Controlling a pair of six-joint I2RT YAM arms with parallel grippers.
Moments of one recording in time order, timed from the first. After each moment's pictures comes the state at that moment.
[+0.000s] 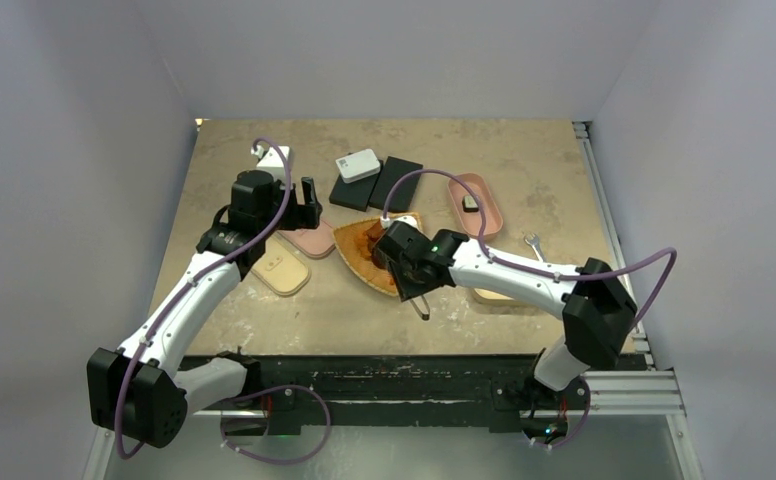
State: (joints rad) left arm -0.30 1.13 0.92 -0.29 -0.03 -0.22; right arm 0.98 1.59 1.19 -0.78 0.24 0.55
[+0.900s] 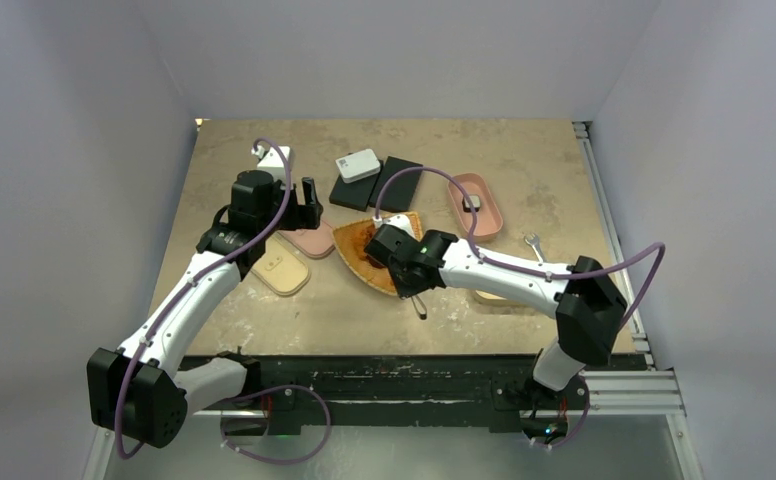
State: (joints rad) left arm -0.30 1.13 0.92 -0.29 -0.02 -0.22; right arm 1.03 1.64 1.26 -0.84 0.35 0.58
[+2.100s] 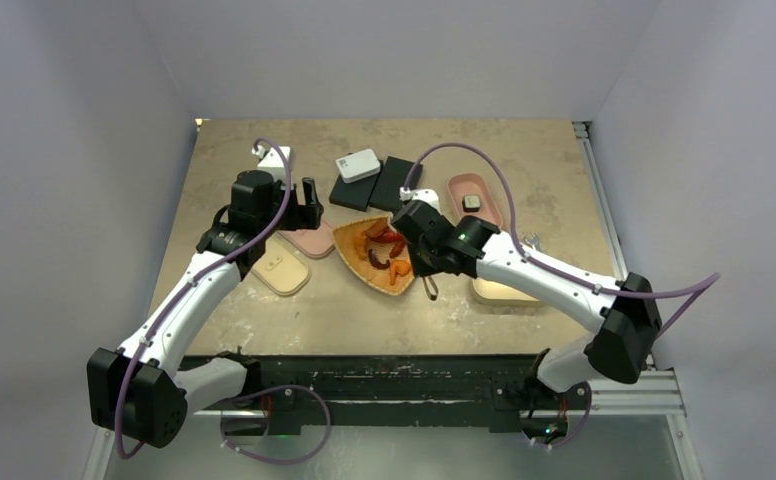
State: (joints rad) left arm -0.30 1.13 0.92 -0.29 -0.01 -0.22; right arm 0.93 1.48 1.27 -0.83 0.35 0.58
